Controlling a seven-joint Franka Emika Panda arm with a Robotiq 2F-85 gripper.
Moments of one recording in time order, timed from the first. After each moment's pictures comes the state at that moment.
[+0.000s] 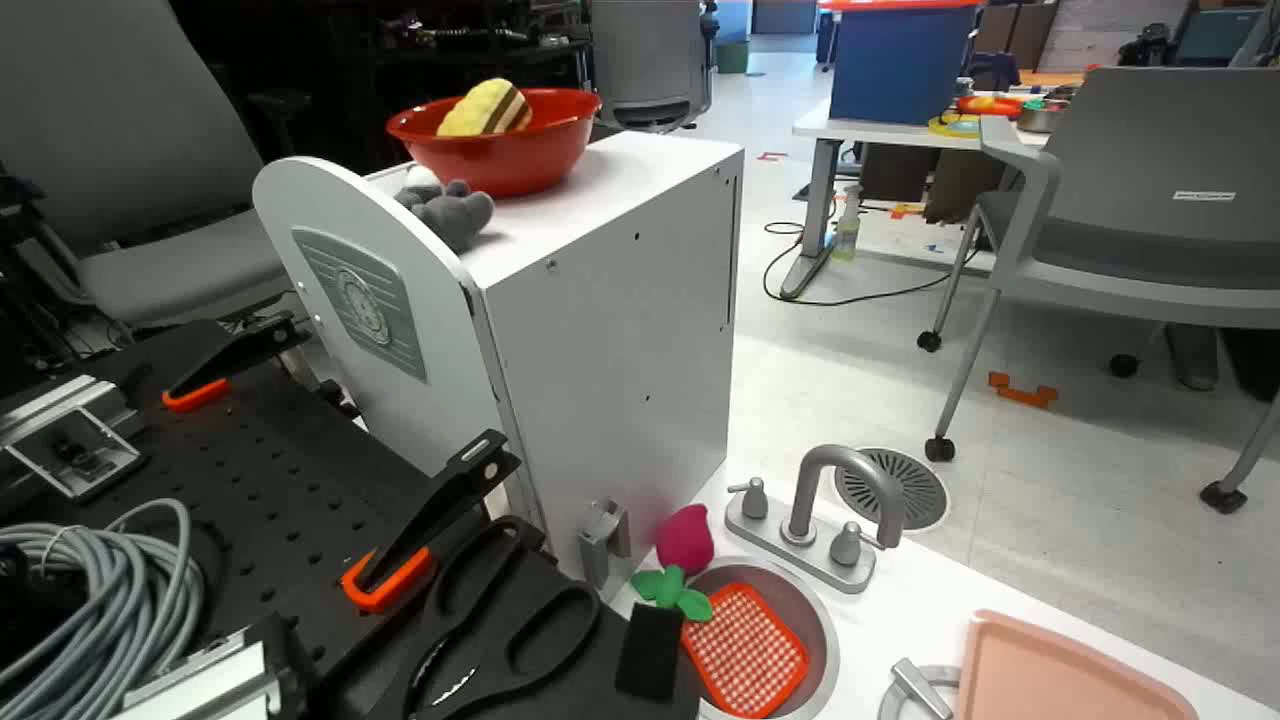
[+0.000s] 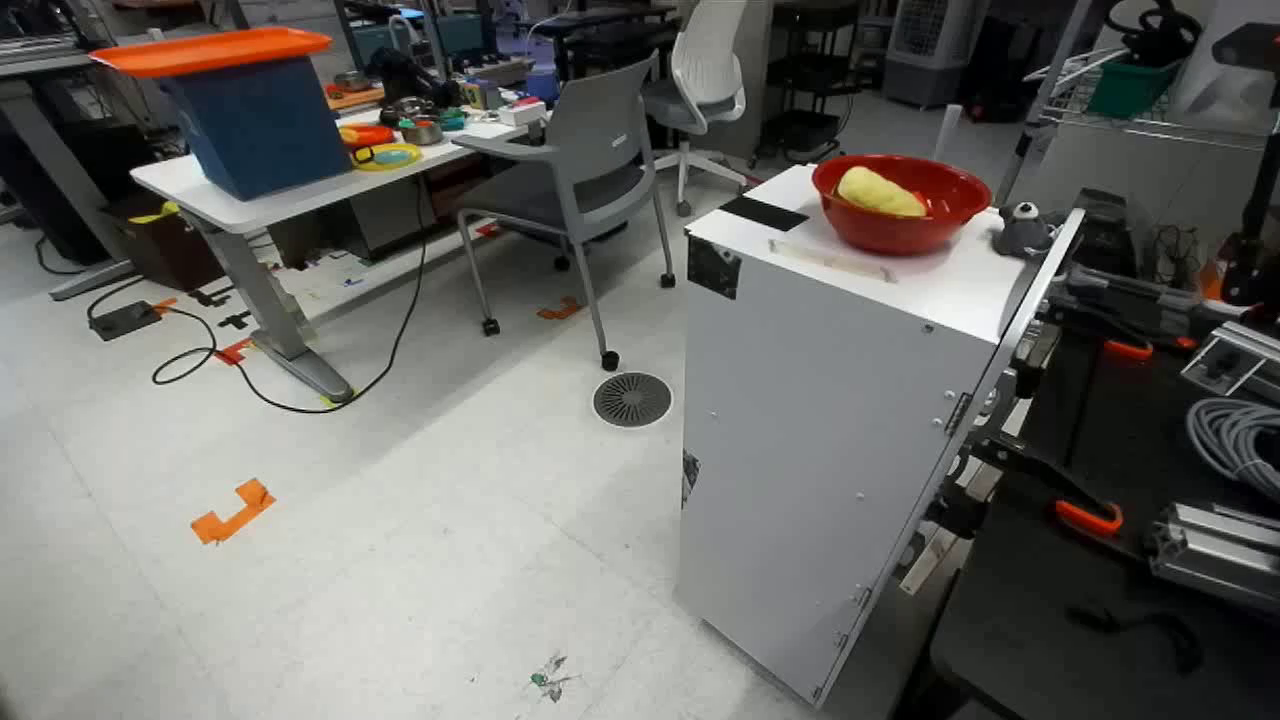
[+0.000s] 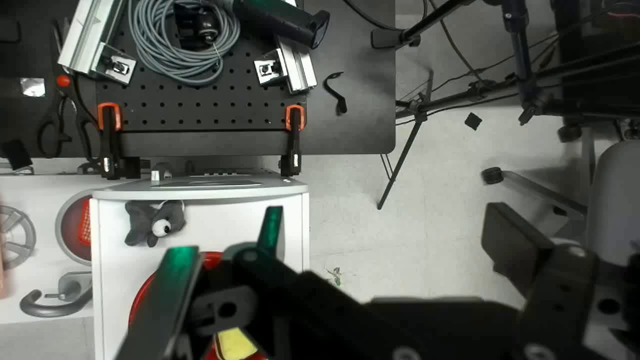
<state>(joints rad) 0.11 -0.34 0.04 -2.11 0.22 1.50 0.07</state>
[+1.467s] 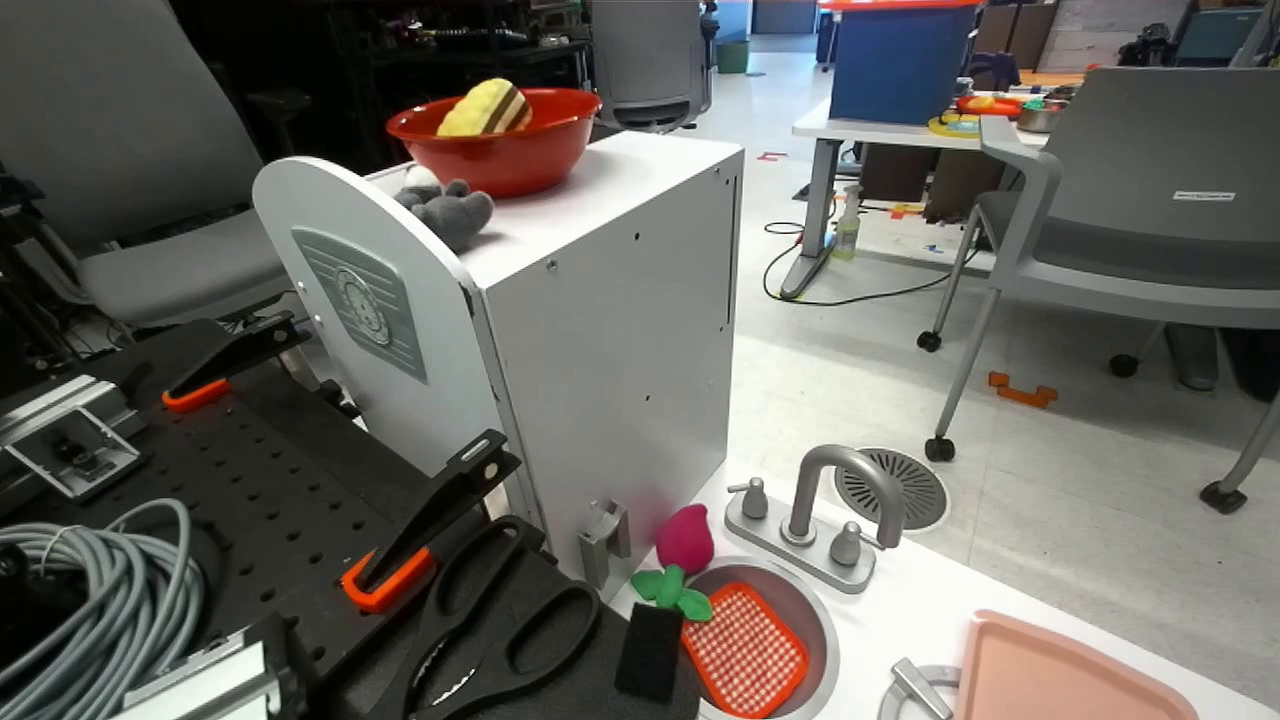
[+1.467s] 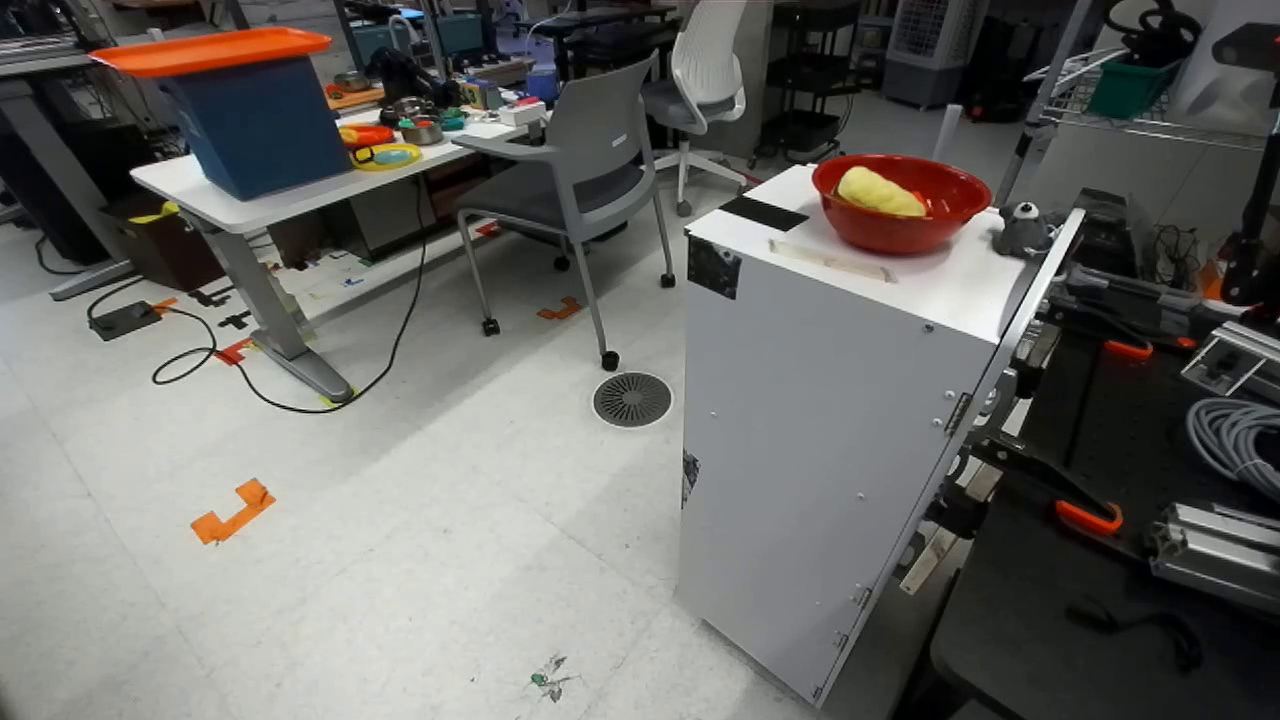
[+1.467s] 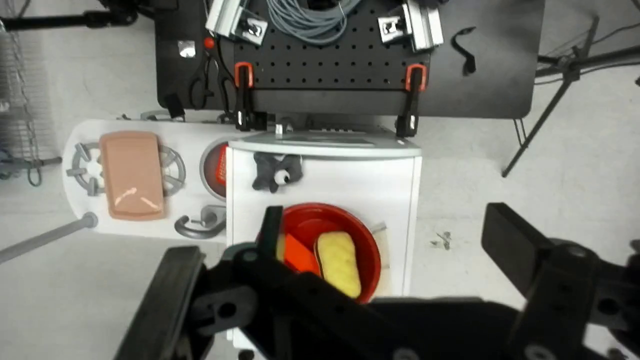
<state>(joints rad) 0.11 -0.40 0.13 -2.13 -0.06 1.57 0.16</state>
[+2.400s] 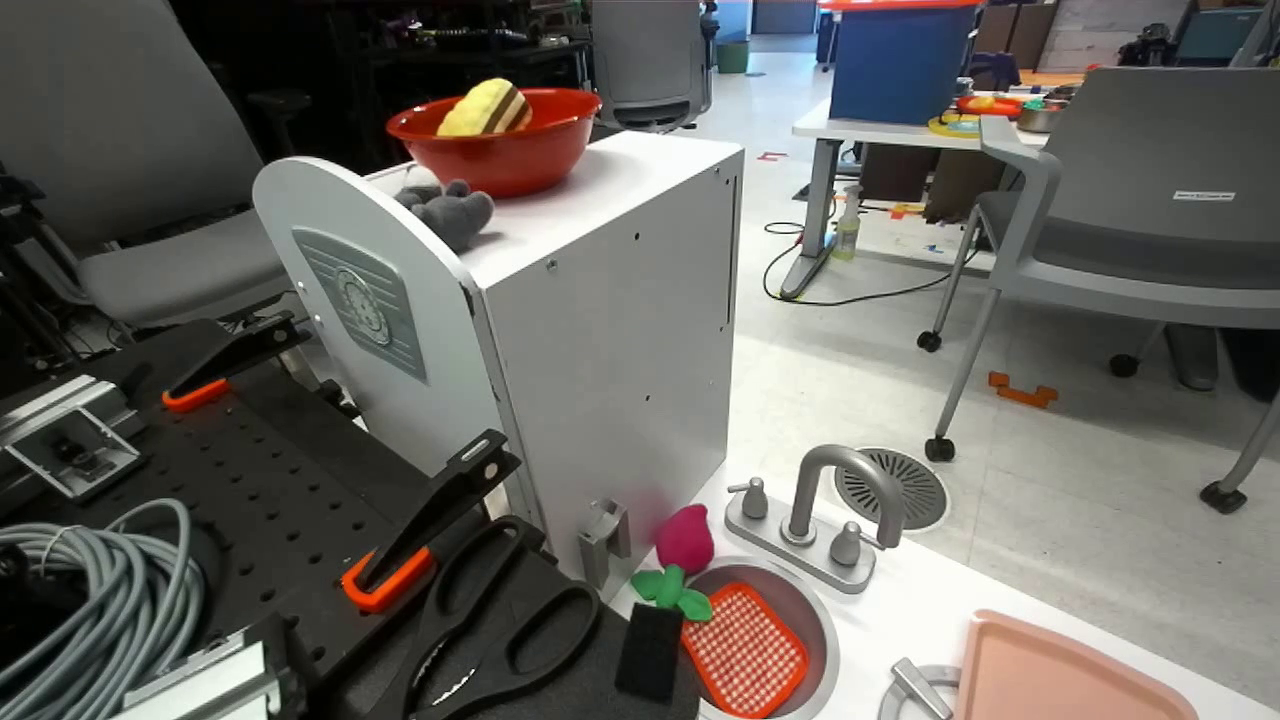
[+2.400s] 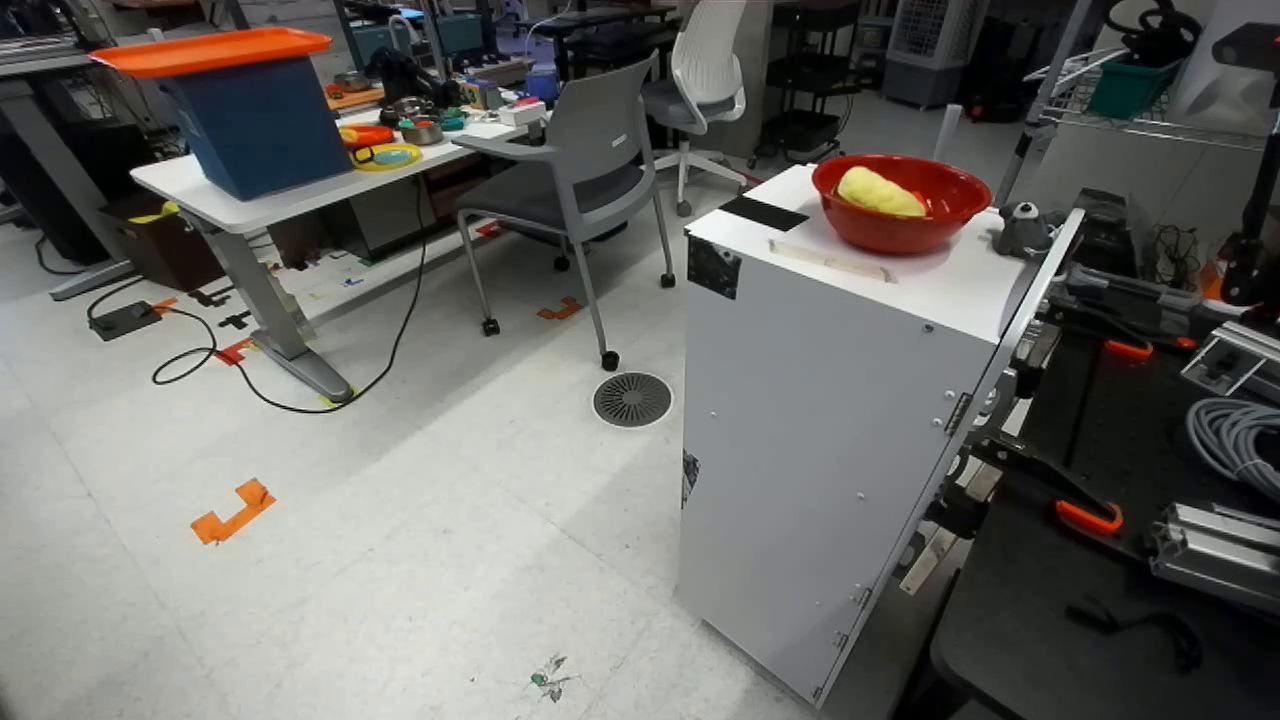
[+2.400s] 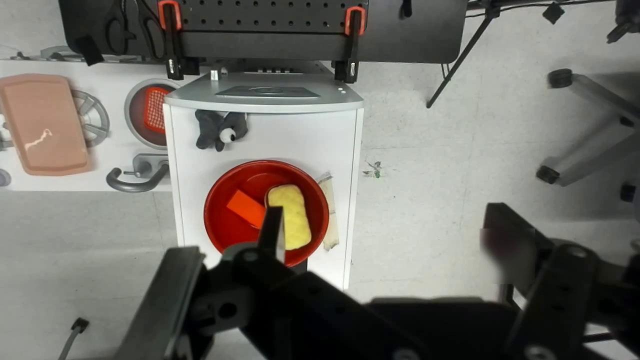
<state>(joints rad) 0.11 -0.60 0.06 -2.30 0.09 1.74 0.06</state>
